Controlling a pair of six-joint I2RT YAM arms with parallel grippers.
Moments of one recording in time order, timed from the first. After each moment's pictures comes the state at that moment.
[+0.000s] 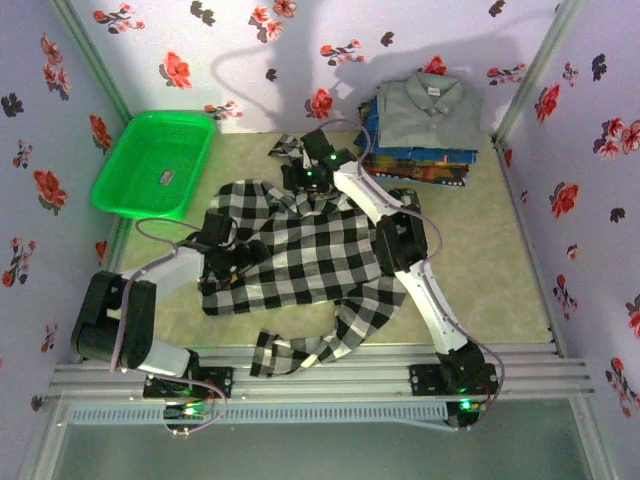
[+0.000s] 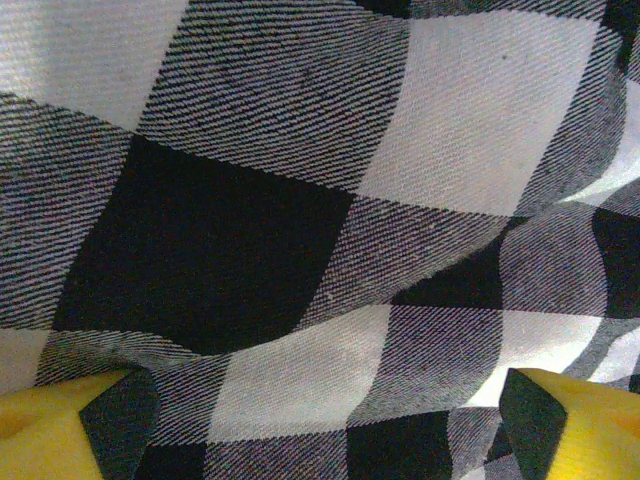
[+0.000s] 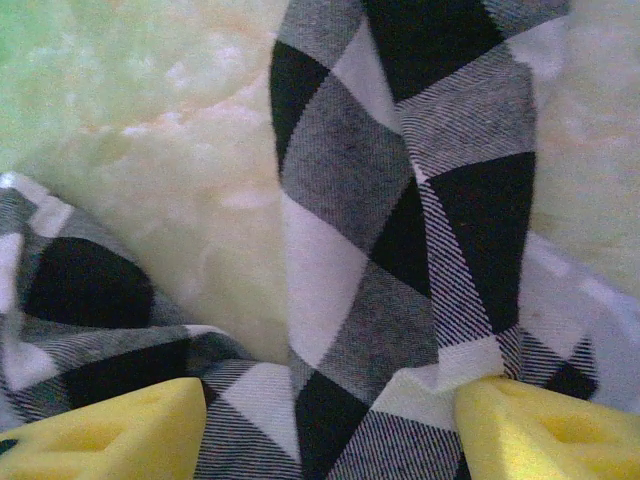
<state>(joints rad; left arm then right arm) -0.31 1.46 0.68 -0.33 0.24 -0.77 0.58 2.69 2.57 -0.82 -0.21 0.45</state>
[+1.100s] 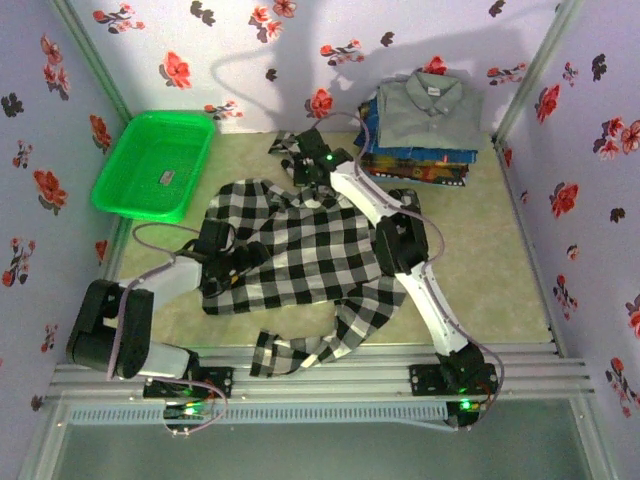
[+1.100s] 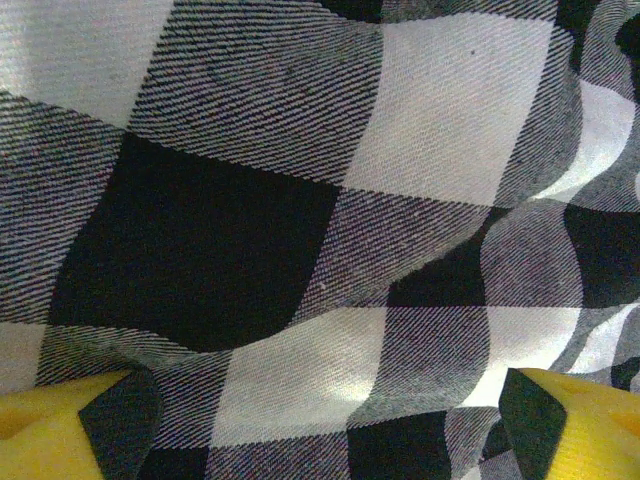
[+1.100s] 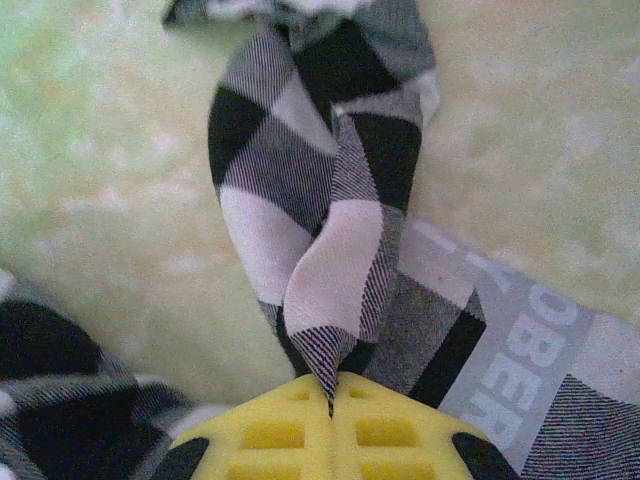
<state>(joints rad) -0.31 1.41 0.60 -0.21 0.24 -0.76 0.60 2.62 2.49 -0.73 0.03 0.48</state>
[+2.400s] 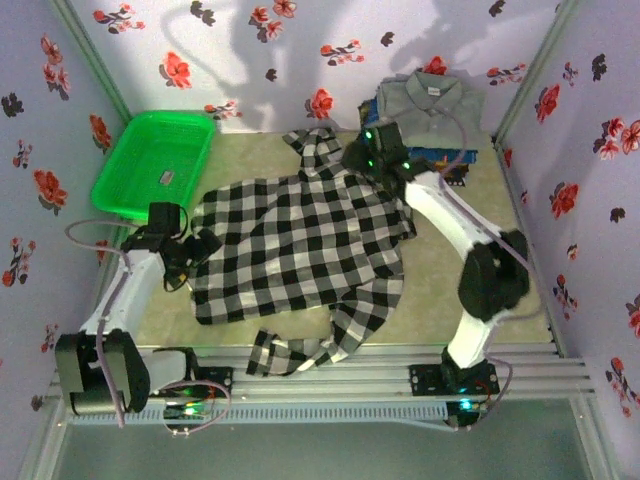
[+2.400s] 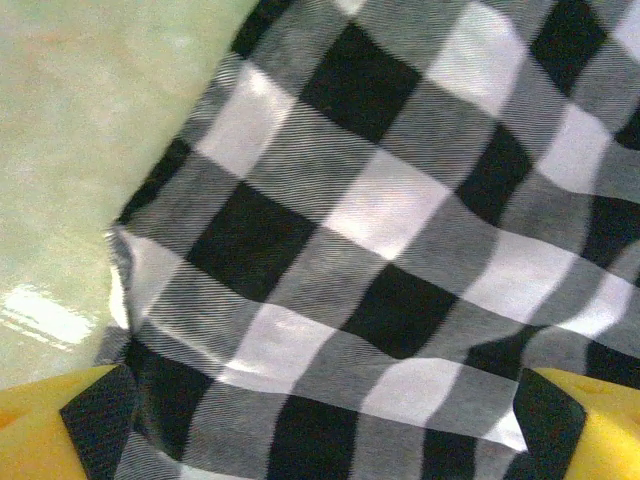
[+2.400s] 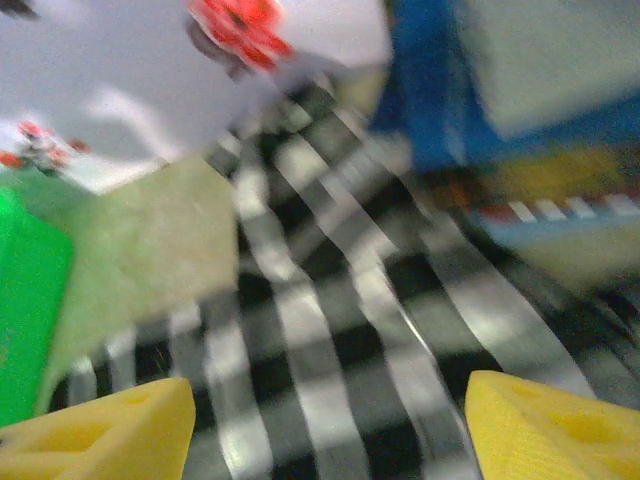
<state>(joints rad) 0.00 1.20 0.83 -0.79 0.09 -0.68 0.47 1.71 1.48 -0.49 0.10 0.69</state>
